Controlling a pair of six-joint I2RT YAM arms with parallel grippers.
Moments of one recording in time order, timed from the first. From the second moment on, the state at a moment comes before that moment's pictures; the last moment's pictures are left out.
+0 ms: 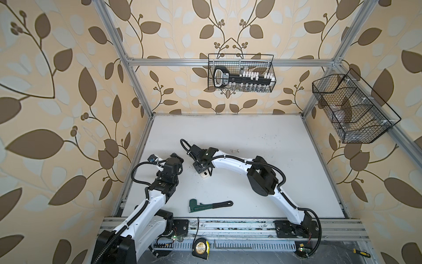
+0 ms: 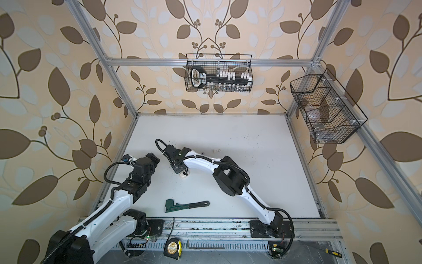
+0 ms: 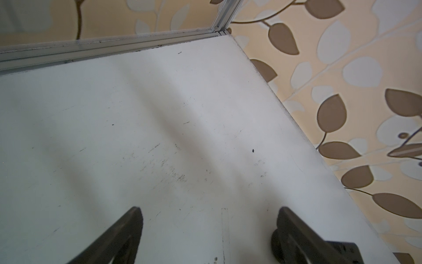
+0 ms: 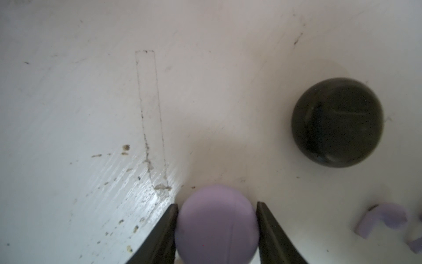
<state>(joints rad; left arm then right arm) -0.21 0.88 0.37 -0.06 -0.52 -1.00 0.98 2.46 2.08 -0.79 0.22 0.31</state>
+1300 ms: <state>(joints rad) -0.38 0.93 0.43 0.50 0.46 -0.55 1.03 1.19 0.61 0.38 0.57 -0.35</state>
